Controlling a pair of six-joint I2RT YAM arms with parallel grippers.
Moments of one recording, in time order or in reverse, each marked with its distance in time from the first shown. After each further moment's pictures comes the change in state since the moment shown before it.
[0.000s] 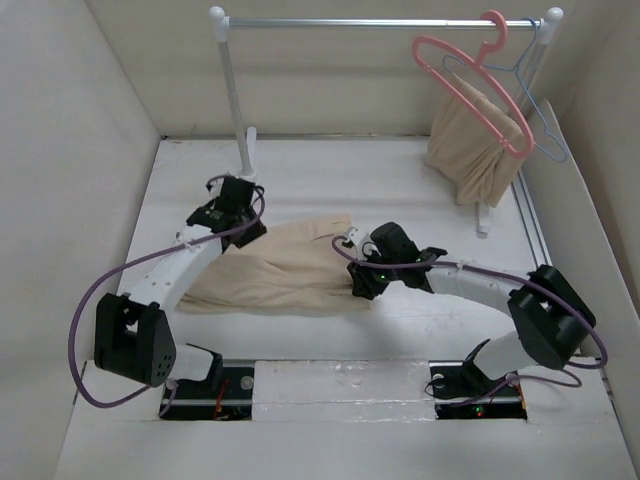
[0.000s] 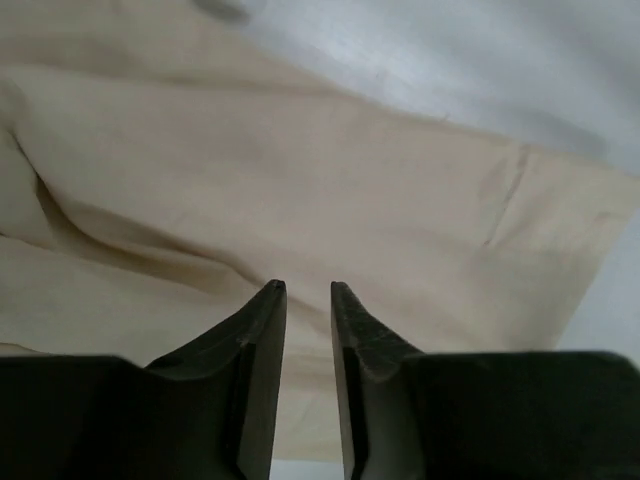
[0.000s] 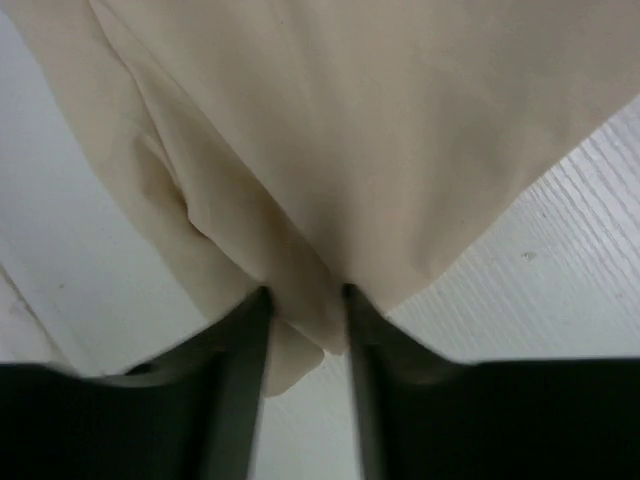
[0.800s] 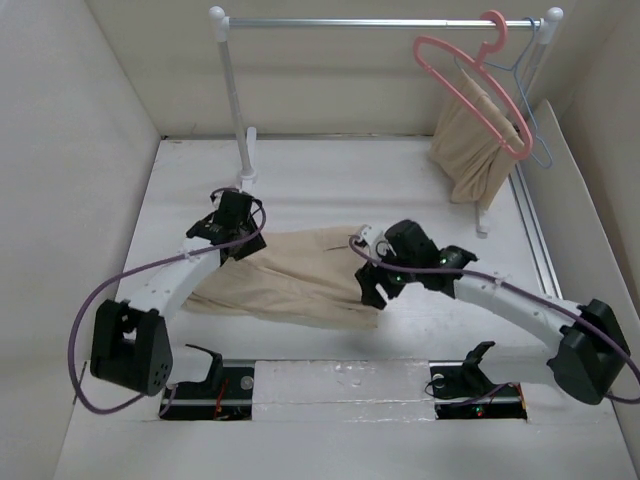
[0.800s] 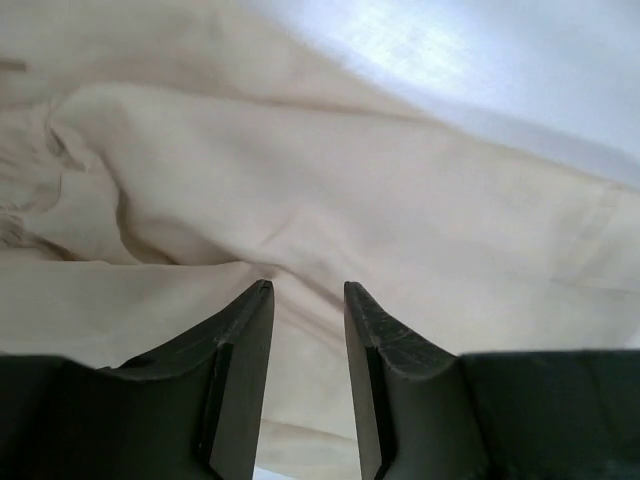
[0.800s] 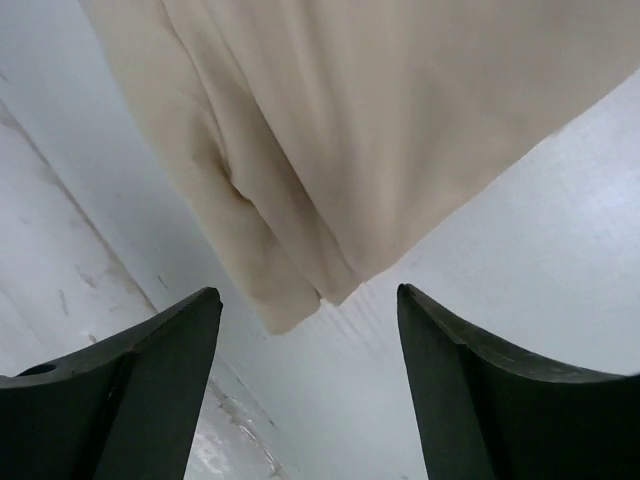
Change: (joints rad) left arm -0.013 0.008 -0.213 0.089 0.061 0.063; right arm 0.029 -0.202 -0.044 -0.222 0.031 0.050
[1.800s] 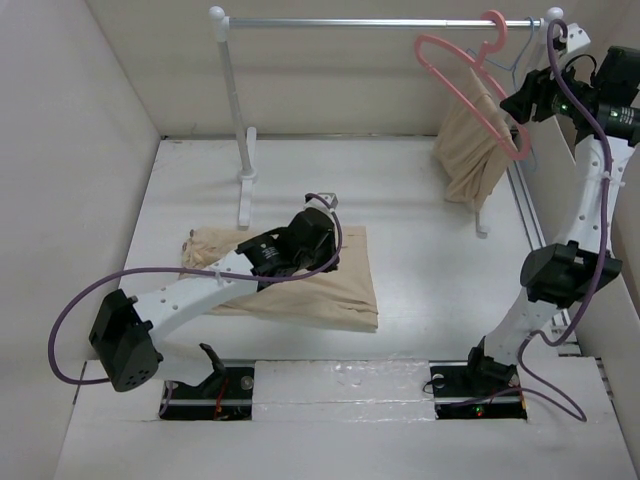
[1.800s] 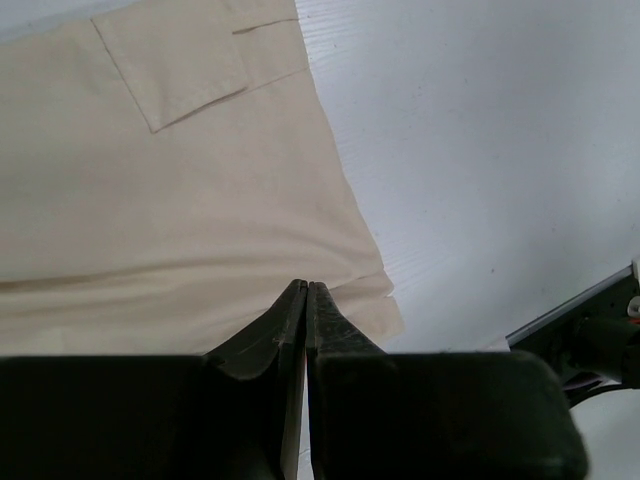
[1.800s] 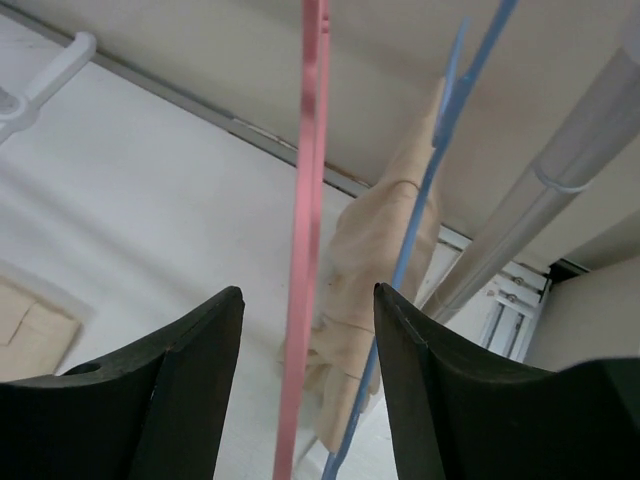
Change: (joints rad) left arm -0.592 -0.040 0.189 0.093 0.002 0.061; right arm -1.102 0.628 1.580 -0.392 -0.504 -0.346
